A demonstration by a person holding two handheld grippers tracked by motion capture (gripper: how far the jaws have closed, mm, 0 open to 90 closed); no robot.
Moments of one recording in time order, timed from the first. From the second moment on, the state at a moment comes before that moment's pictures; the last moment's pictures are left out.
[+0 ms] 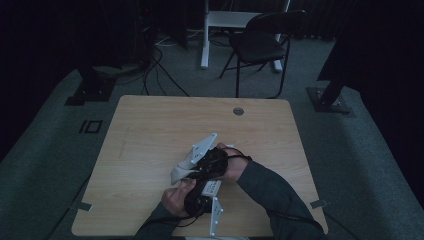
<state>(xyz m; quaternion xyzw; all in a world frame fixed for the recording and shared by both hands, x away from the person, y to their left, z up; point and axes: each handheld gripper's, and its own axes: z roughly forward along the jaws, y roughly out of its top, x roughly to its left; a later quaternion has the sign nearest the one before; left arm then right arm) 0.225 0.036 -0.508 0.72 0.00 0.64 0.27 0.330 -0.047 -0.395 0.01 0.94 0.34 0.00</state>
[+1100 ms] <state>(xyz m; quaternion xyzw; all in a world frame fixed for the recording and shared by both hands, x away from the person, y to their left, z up) 0.227 0.039 -0.508 0.72 0.01 0.64 0.28 0.370 -0.089 -0.397 0.13 0.92 0.35 0.08</state>
